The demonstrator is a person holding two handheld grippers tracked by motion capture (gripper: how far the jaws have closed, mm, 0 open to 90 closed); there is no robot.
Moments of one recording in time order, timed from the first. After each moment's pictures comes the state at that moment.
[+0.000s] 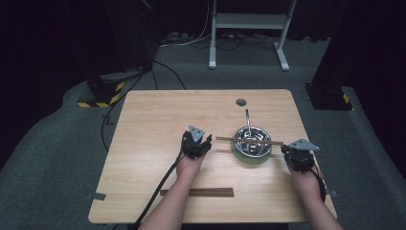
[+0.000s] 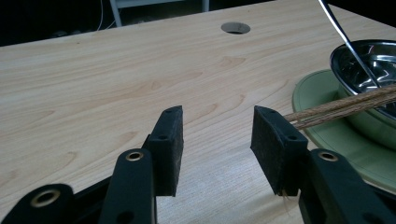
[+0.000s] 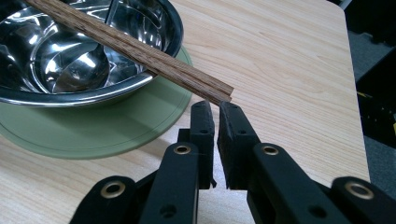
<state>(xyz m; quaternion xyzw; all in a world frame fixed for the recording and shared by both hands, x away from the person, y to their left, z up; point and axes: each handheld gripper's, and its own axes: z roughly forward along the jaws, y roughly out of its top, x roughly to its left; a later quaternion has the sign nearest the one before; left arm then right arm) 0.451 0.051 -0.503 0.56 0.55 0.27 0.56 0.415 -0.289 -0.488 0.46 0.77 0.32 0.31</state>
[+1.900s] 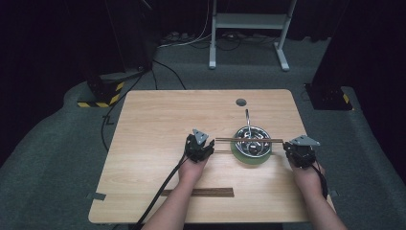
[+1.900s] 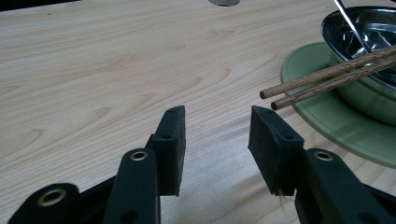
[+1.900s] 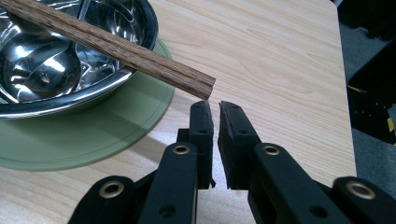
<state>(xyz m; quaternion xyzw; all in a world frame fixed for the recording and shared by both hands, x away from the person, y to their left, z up) 0.445 0.040 -0.515 0.58 0.56 0.25 0.55 0.429 -0.296 -0.488 0.46 0.77 0.30 0.31</state>
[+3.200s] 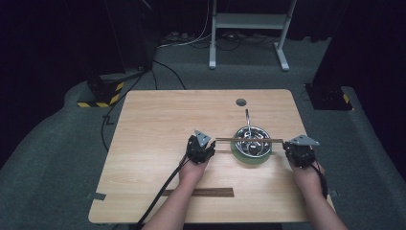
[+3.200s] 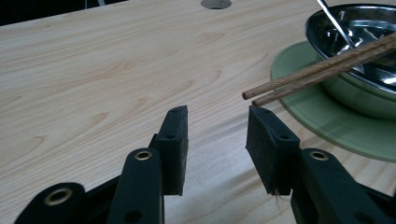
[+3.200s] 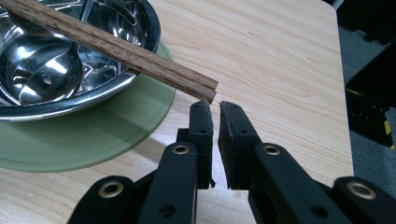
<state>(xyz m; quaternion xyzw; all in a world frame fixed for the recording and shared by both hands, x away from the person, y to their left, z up) 0.436 0.033 -0.510 0.59 0.54 0.25 0.55 0.429 -0.294 -0.486 0.46 0.78 0.30 0.31</state>
